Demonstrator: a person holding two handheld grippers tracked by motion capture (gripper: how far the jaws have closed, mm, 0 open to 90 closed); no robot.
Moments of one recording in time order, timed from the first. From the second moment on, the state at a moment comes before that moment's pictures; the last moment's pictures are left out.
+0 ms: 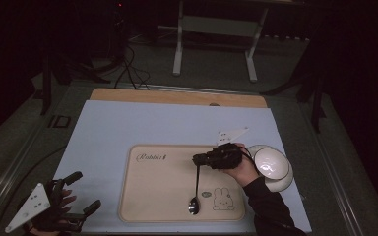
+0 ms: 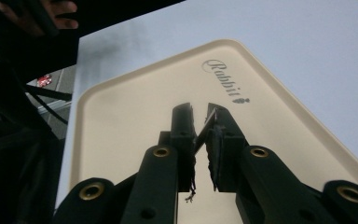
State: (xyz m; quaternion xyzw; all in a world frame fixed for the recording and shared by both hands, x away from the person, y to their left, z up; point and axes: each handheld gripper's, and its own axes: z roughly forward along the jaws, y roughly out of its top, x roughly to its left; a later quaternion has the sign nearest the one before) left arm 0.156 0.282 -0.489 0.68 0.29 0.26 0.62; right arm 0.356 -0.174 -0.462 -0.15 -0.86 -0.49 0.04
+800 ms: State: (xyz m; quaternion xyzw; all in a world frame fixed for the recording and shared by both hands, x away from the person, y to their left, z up) left arm 0.156 0.282 -0.490 0.68 0.29 0.26 0.62; right arm 0.383 -0.167 -0.503 -0.20 -0.86 -0.47 0.03
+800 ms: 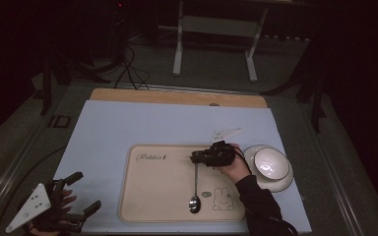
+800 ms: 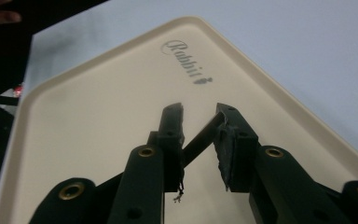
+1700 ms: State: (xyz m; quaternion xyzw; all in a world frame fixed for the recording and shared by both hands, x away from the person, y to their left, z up) left arm 0.157 0.282 -0.490 0.68 0.29 0.25 0.62; right arm 0.398 -0.164 -0.539 -0.27 -0.85 -0.44 0.03
